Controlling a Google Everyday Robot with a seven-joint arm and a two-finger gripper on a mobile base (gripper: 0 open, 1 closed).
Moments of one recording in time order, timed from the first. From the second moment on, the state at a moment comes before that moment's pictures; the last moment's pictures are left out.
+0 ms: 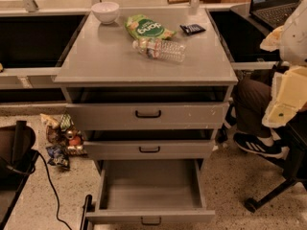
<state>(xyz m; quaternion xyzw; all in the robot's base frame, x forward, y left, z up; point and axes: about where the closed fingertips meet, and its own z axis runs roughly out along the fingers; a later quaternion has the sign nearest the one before) 0.438 -0.215 0.981 -0.60 0.78 -0.04 0.17</state>
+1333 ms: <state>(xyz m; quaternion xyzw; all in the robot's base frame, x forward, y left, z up) 0.589 -0.177 0.929 -0.60 0.75 0.04 0.26</state>
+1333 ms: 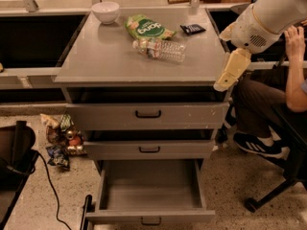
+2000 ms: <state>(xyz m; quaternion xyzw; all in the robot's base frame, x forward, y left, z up) 0.611 -0.175 0.924 -0.61 0.74 0.05 0.28</state>
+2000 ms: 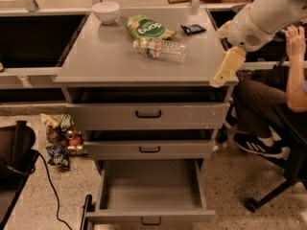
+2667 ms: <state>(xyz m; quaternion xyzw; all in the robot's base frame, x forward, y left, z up) 0.705 -0.166 0.918 -0.60 0.71 0.06 0.37</state>
